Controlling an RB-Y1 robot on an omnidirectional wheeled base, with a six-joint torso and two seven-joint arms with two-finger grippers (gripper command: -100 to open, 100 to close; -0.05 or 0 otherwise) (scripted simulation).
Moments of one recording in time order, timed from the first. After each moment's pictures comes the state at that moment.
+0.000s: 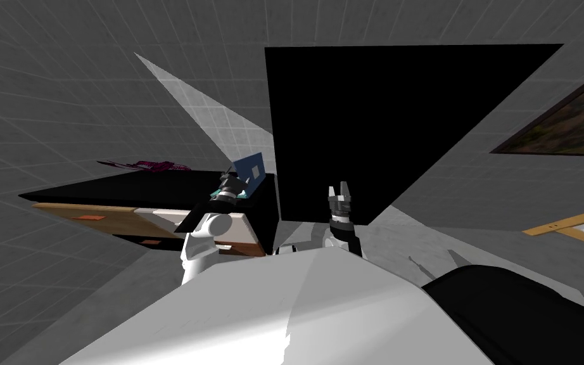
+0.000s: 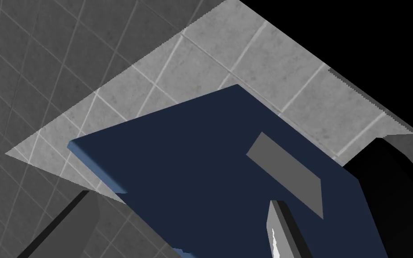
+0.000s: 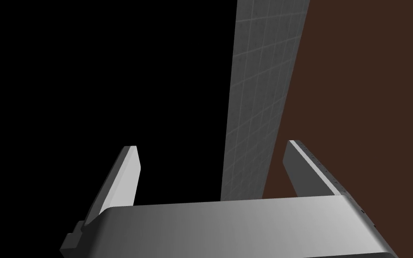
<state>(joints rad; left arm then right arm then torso) 0.01 0.04 0.14 -2.25 0.55 0.34 0.16 0.51 -0.01 0.07 -2.22 -0.10 -0.59 0.13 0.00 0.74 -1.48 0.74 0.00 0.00</state>
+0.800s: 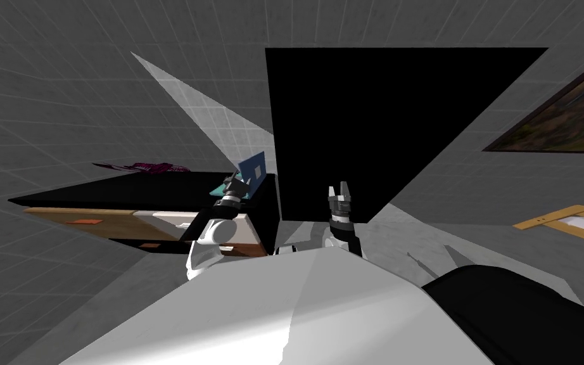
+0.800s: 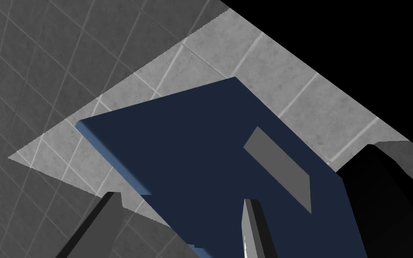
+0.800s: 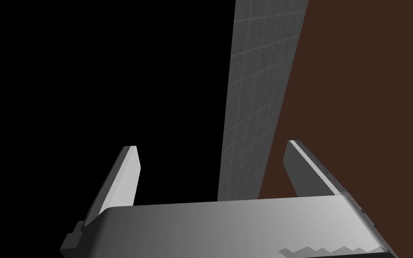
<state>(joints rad) 0.11 -0.03 0.06 -2.30 0.54 0.29 0.09 0.51 -0.01 0.07 -2.22 -0.10 -0.59 0.13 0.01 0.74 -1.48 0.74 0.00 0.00</state>
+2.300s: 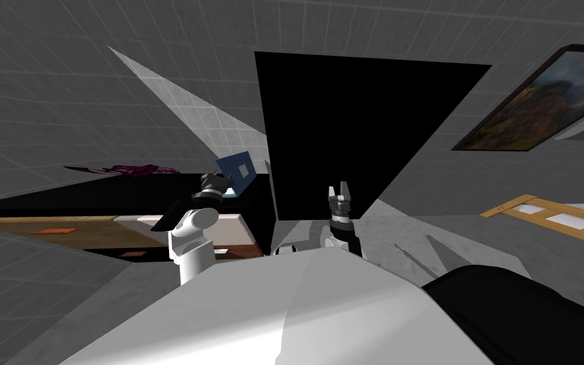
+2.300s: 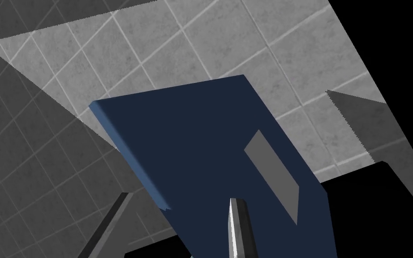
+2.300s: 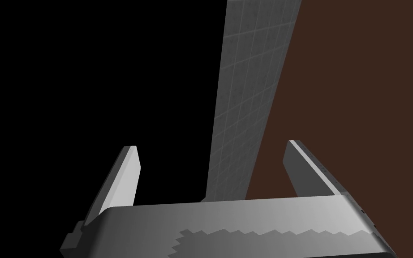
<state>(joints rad) -0.12 -0.05 0.42 -2.22 0.56 0.50 0.46 0.51 -0.01 0.07 -2.22 -0.10 -0.59 0.13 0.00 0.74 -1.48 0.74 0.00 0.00</state>
